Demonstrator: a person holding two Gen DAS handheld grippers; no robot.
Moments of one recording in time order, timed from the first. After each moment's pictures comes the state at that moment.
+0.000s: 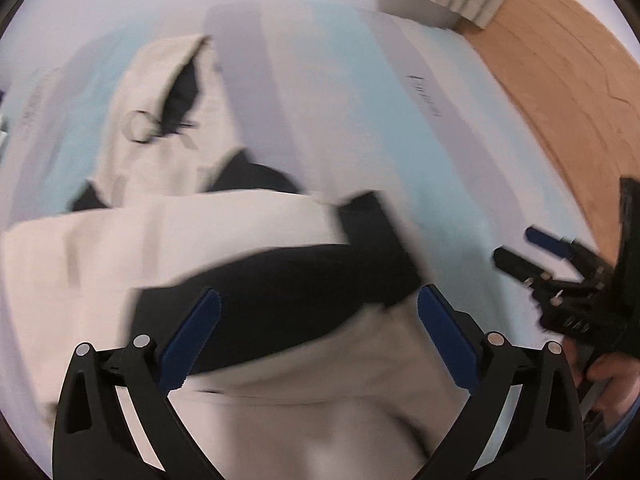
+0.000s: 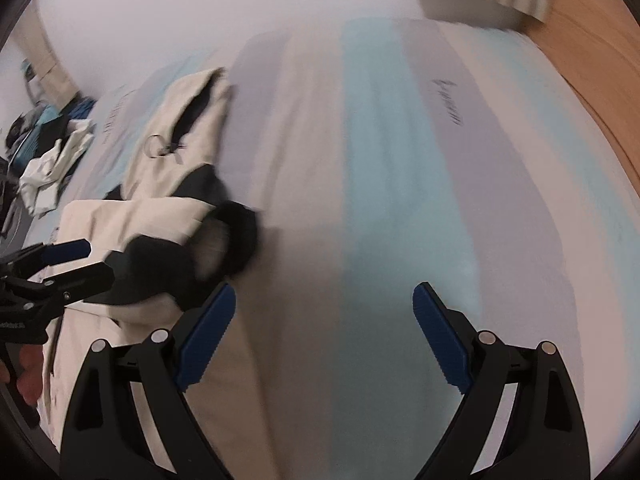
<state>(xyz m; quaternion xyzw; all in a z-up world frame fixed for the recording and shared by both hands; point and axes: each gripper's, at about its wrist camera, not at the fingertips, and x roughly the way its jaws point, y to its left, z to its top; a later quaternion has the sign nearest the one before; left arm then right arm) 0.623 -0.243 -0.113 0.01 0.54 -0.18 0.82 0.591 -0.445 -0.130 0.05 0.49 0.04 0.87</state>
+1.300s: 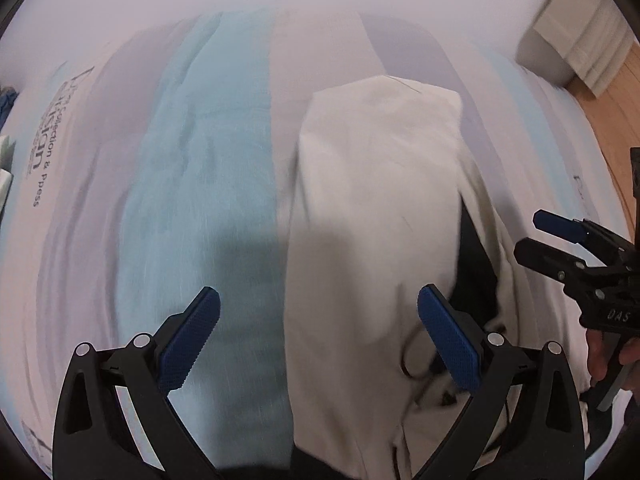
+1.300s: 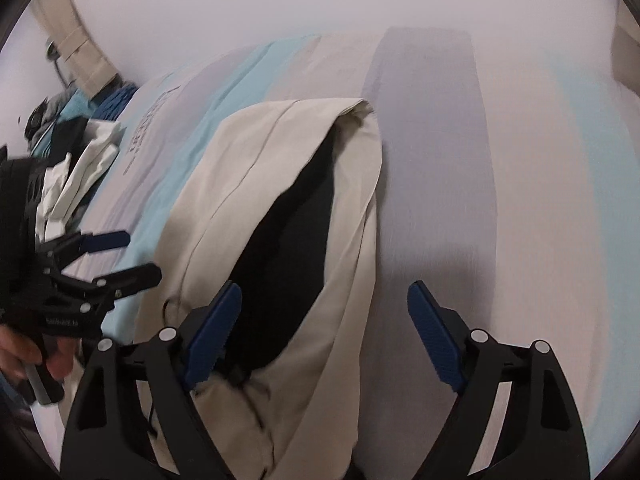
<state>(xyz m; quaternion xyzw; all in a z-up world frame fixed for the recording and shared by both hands) 0.934 -0.051 -0.184 -0.01 0.53 -0.10 0.84 0.929 -0.250 -0.200 0.04 0.49 0.17 0.85</state>
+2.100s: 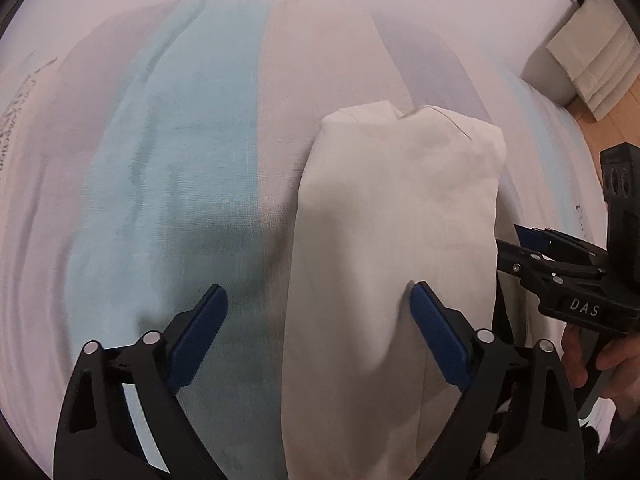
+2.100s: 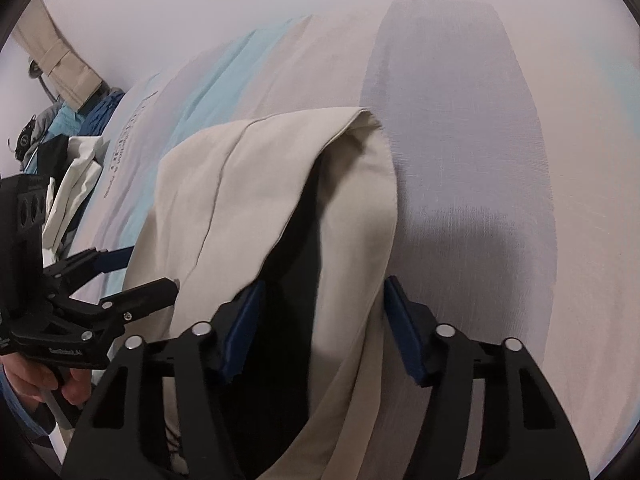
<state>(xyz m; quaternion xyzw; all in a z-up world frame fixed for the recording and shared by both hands) 0.998 -0.043 -0.218 -0.05 0.54 -0.13 0.83 1.012 -0.236 -0.239 0.06 0.52 0.19 0.83</state>
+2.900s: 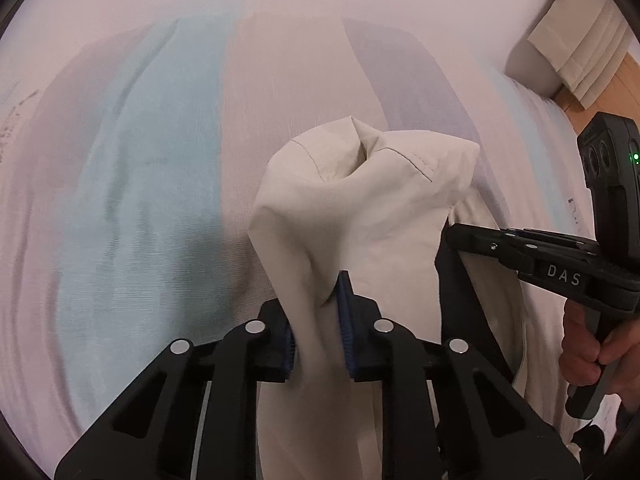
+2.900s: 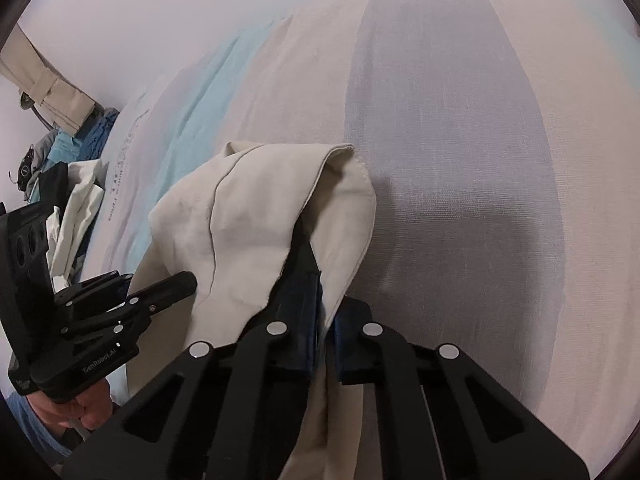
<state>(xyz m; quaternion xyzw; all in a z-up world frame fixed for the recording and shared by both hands) 1.008 -0.073 -0.204 -0.03 0.52 -0.15 0.84 1.023 -0.243 -0.232 0.11 0.53 0.18 0.82</state>
